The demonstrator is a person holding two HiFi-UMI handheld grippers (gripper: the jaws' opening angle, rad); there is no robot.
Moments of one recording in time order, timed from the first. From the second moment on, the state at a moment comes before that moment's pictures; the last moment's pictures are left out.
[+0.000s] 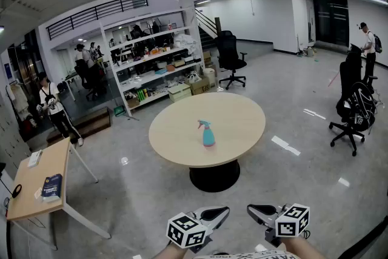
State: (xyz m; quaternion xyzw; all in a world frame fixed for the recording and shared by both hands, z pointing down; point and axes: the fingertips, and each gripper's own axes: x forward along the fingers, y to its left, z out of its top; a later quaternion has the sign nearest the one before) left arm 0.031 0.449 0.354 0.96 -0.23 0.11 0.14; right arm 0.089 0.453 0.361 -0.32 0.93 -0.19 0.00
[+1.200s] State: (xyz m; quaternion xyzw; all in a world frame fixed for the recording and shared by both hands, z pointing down) left arm -0.049 -0.044 0.388 0.96 -0.22 0.05 0.16; right arm 0.010 -0.048 0.385 -0.31 0.94 -0.16 -0.01
